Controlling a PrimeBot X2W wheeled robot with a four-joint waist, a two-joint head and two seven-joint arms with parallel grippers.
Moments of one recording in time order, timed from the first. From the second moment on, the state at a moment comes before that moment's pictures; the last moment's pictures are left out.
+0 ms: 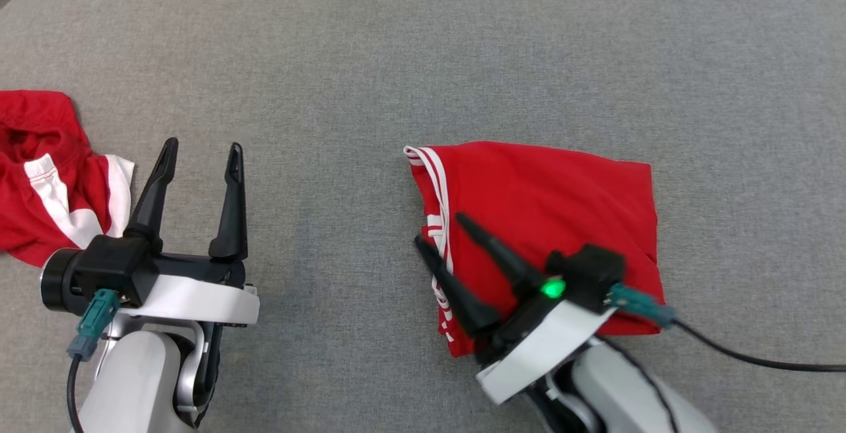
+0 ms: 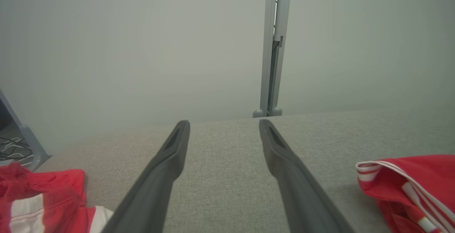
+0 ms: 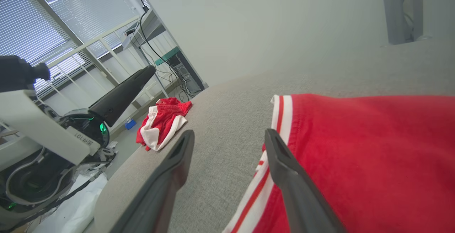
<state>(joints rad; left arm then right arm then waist) -0.27 0.22 -0.20 0.11 -0.30 0.08 -0.26 -0.43 -0.05 0.72 0.30 0.63 0.13 -0.26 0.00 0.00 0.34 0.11</state>
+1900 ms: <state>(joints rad) -0.18 0.20 -0.16 0.10 -0.27 0.04 -0.26 -0.28 -0.25 0.32 0.45 0.54 0.13 -0.10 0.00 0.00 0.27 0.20</state>
